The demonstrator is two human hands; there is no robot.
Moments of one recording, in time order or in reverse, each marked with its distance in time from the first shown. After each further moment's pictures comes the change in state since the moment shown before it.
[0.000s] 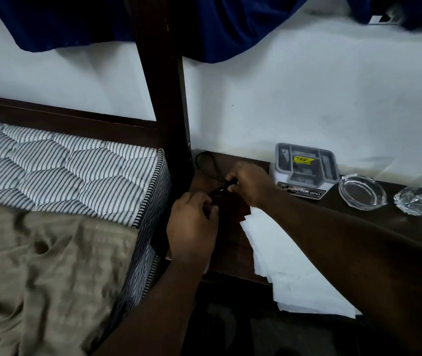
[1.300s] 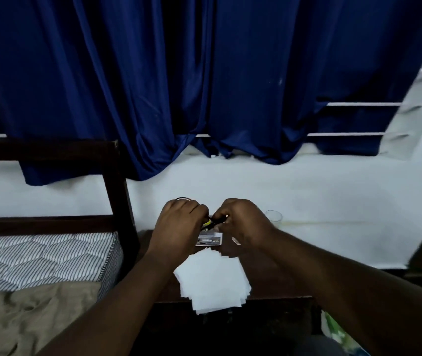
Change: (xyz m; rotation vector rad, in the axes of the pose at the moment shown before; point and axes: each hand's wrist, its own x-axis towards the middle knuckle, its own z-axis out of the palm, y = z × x) left_hand -0.078 0.220 -0.169 0.342 0.002 0.946; right_hand -0.308 -0.070 -0.256 0.056 0.348 -0.017
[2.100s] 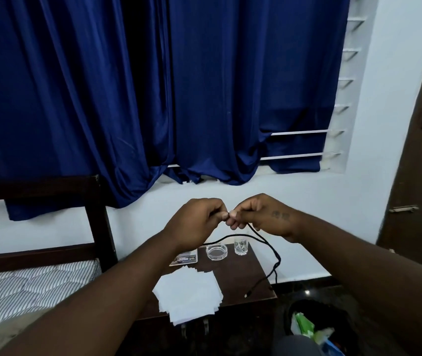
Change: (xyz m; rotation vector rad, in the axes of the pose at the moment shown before) left_hand 0.030 0.127 -0.121 -0.596 -0.072 0.092; right_hand -0.127 0.003 -0.147 0.555 -0.063 0.184
